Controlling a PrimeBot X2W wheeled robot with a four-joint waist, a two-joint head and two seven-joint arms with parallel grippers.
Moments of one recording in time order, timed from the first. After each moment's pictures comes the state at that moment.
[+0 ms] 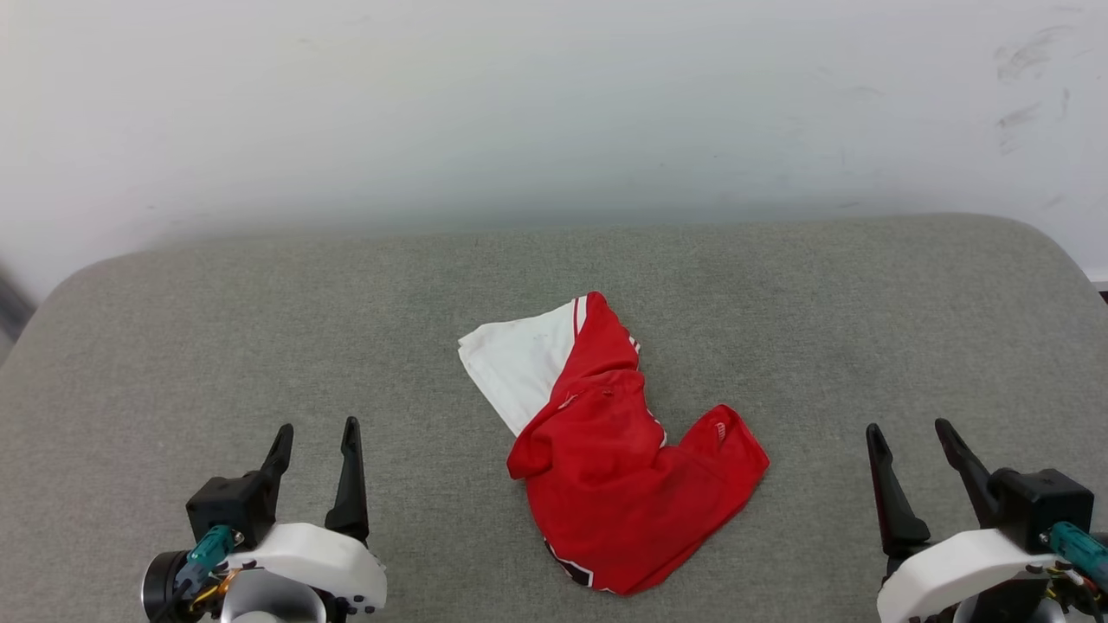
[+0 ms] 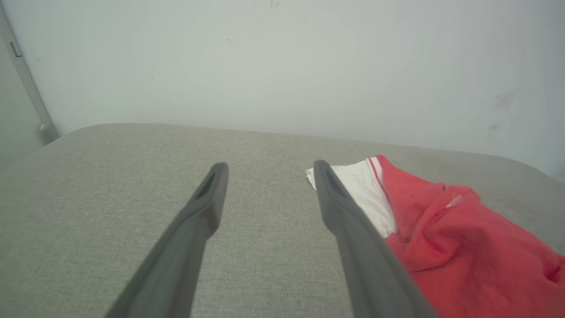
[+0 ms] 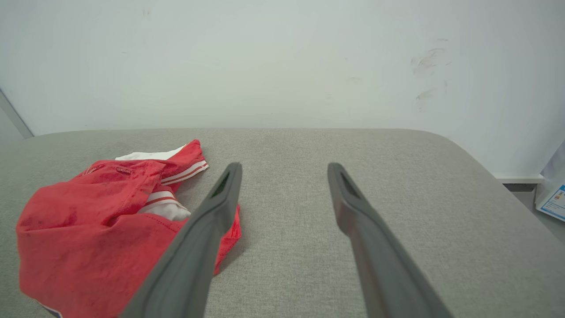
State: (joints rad) left arm -0.09 0.28 -0.28 0.21 -0.50 0.18 -0.22; right arm 0.05 -0.05 -0.05 0.01 0.08 0.13 0.00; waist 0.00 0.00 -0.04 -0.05
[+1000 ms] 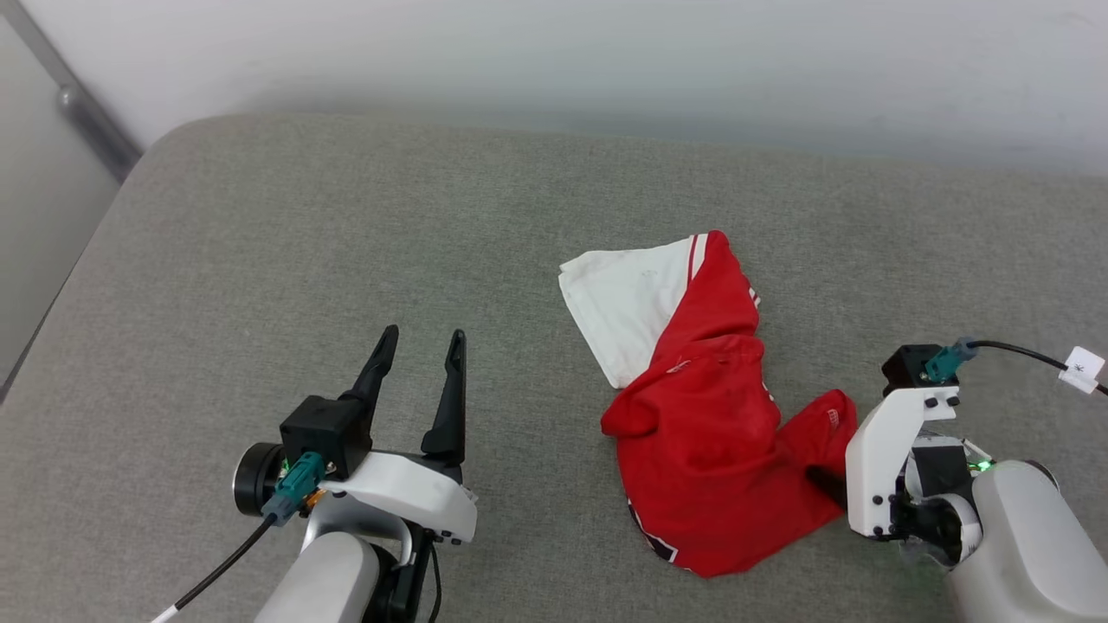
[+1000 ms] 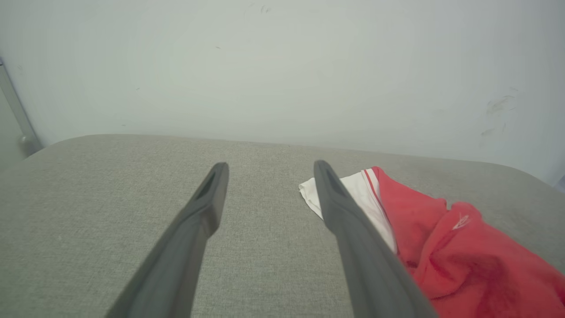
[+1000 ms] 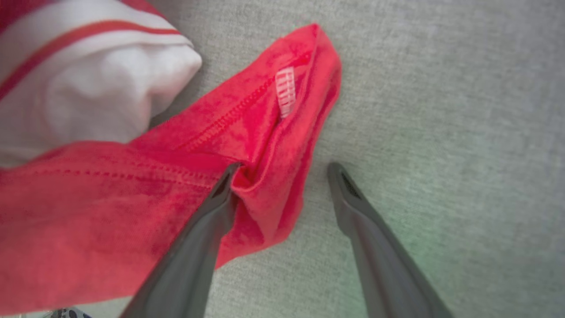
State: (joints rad) left arm -0.26 0.21 -0.40 0.20 -0.44 0.11 -0.24; right arm -0.38 -0.15 0.07 0.53 0.30 0.13 0.74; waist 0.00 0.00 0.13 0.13
